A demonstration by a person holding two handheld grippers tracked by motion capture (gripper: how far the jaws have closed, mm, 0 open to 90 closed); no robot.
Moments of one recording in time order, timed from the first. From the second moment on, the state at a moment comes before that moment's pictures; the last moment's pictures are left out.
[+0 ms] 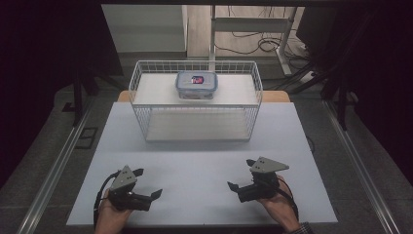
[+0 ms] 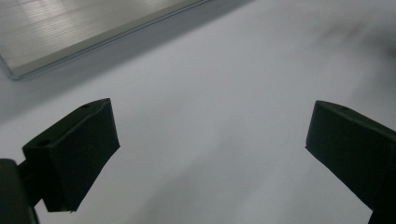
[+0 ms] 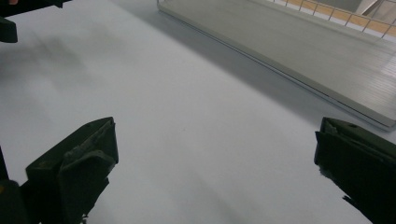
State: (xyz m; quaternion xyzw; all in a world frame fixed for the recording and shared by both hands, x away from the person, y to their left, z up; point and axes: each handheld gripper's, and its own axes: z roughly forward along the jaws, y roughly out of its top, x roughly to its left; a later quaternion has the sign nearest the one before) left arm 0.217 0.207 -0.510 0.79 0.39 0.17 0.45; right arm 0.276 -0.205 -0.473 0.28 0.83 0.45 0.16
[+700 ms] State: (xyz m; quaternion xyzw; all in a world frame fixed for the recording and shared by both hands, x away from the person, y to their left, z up) left arm 0.195 0.246 -0.515 0.77 0.42 0.20 0.44; right arm 0.263 -0.239 -0.479 0.32 0.82 0.43 0.19
